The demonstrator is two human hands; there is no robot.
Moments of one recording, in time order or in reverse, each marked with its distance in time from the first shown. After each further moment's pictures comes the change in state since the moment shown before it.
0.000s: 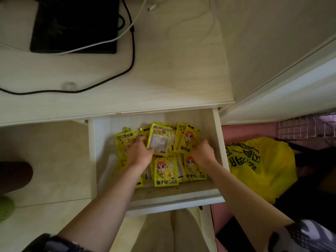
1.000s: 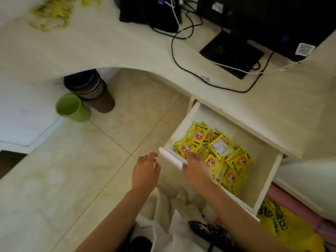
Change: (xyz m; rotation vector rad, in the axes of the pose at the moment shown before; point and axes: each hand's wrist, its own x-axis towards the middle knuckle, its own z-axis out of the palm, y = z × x) left_hand -0.263 -0.145 -0.059 -0.188 0.519 -0.197; right_hand -0.226 -0.021 0.087 -0.940 -0.242 -0.998
